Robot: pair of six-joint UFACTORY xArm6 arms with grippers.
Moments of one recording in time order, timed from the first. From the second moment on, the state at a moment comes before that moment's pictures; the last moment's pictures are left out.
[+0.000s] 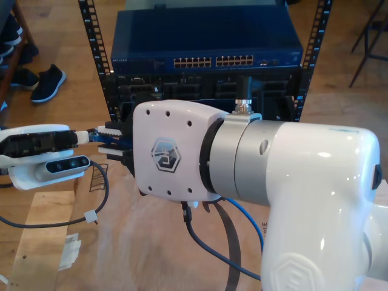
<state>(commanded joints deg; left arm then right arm) 32.0 4.2 -52.0 -74.3 139.6 -93.3 58.0 -34.6 -33.5 36.4 -1.2 85.6</state>
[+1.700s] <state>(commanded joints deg) 41.5 -9.0 -64.8 -14.5 121.2 -76.9 30.9 -24.0 -31.5 23.0 -9.4 85.5</state>
